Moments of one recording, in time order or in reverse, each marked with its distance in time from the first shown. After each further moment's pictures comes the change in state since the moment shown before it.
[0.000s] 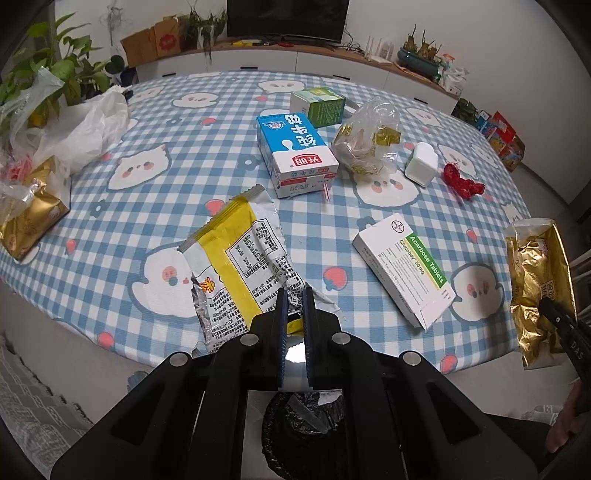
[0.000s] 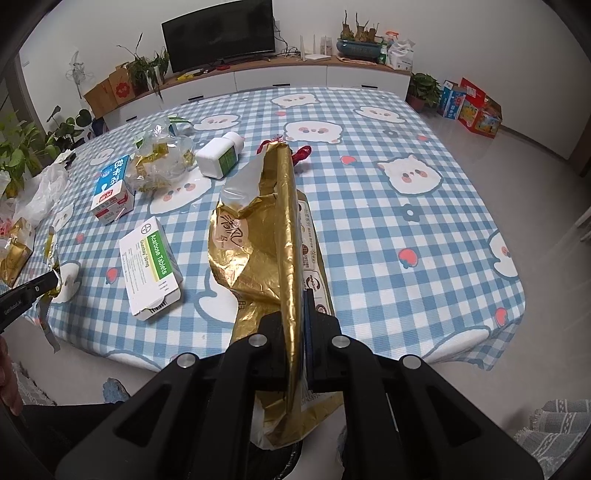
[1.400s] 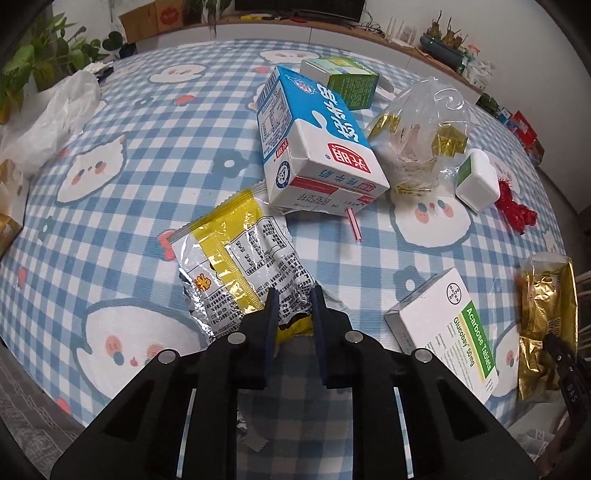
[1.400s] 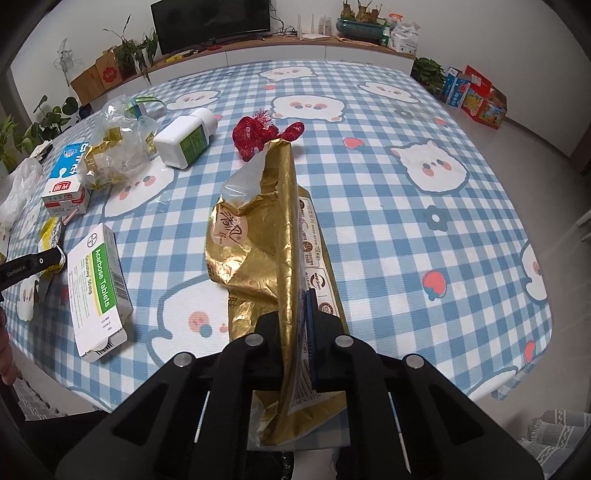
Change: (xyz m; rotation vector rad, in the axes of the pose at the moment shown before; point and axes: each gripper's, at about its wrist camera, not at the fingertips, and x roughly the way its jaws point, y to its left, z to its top) left arm 0.098 -0.001 0.056 -0.050 0.085 0.020; right arm 0.081 -0.007 0.028 -0.004 0.074 -0.028
